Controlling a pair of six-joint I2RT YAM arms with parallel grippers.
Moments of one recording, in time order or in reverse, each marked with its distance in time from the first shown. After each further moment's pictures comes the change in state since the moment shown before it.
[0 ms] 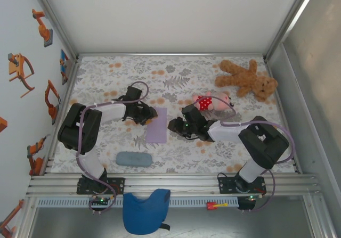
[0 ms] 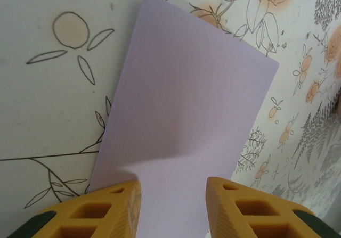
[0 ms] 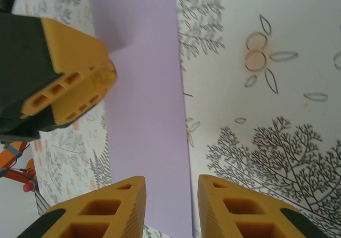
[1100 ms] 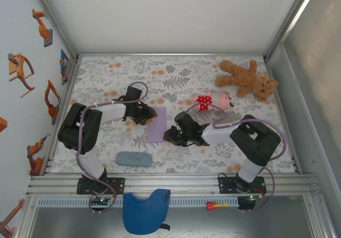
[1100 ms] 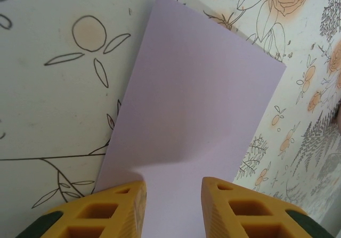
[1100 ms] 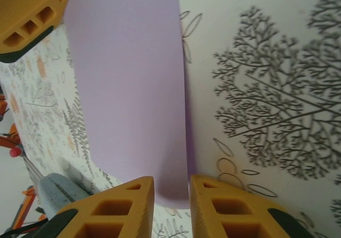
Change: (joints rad) left arm 0.000 0.002 -0.002 0.003 -0.010 -0.032; right arm 0.095 0.067 0.010 -0.008 -0.069 0.055
